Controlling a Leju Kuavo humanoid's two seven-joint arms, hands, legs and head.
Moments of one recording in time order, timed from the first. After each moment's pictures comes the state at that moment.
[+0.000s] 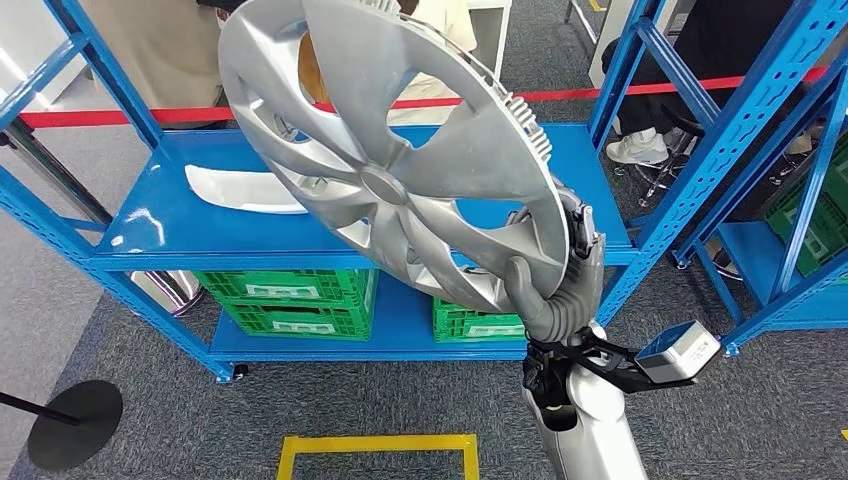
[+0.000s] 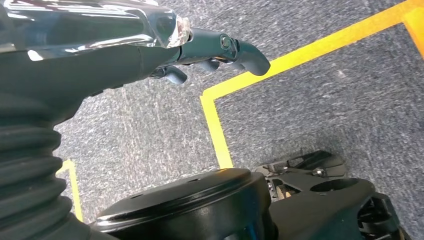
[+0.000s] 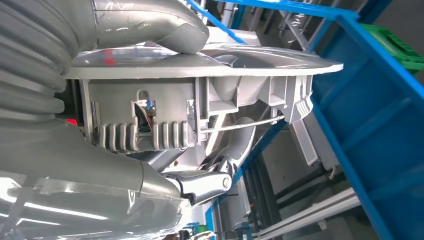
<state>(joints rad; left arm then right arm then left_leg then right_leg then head) -0.11 -0.19 0.83 -0.20 -1.32 0.26 -0.21 -0.25 0.12 0.32 -1.71 -0.15 0.14 -0.66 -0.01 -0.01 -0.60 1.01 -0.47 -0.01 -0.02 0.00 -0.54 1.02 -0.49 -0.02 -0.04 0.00</state>
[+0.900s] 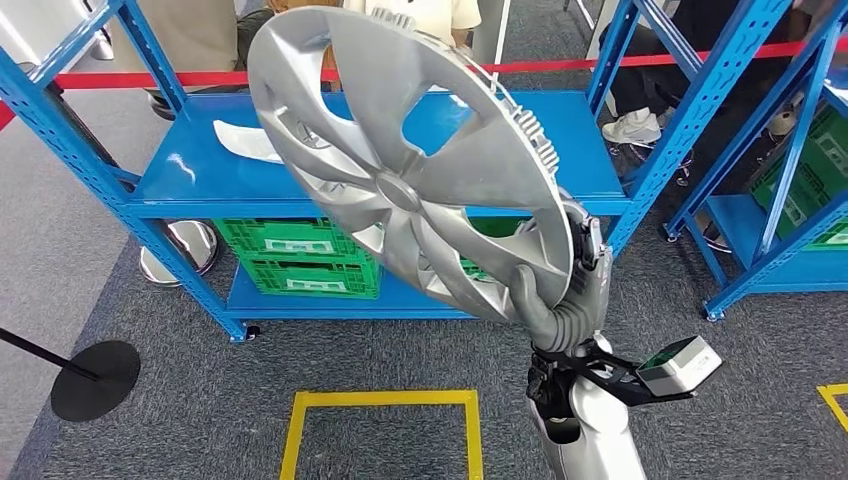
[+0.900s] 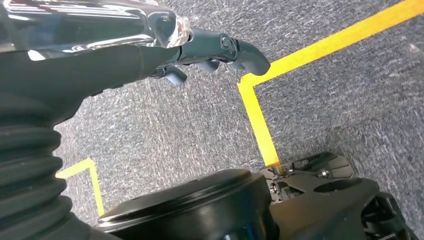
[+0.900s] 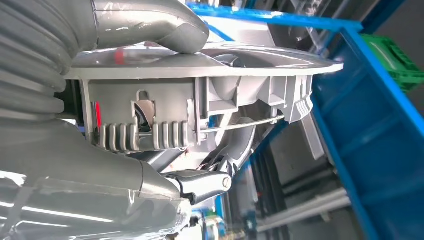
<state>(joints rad) -0.11 -0.19 0.84 -0.20 -1.35 0.24 -0.18 -0.19 0.12 0.31 -1.74 -0.12 0.09 -0.67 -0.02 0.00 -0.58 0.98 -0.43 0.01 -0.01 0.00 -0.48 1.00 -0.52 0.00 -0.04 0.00</state>
